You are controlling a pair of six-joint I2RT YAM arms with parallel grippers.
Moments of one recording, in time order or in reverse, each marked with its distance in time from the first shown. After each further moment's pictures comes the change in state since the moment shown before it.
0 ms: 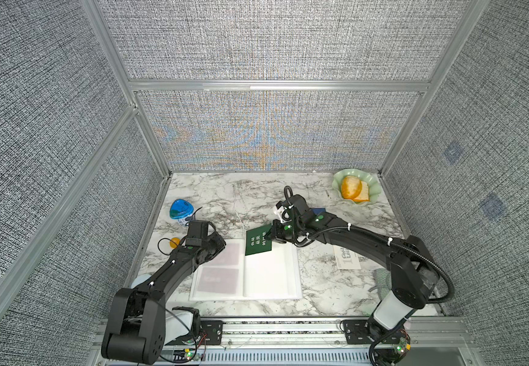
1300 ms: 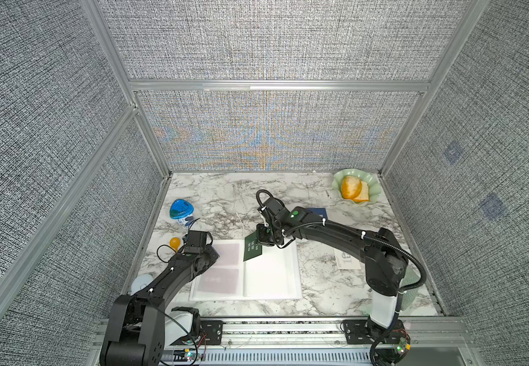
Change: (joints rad) left arm 0.024 -0.085 -0.102 -0.103 -0.232 -0.006; right arm 0.109 0.206 0.286 -0.267 0.202 0.027
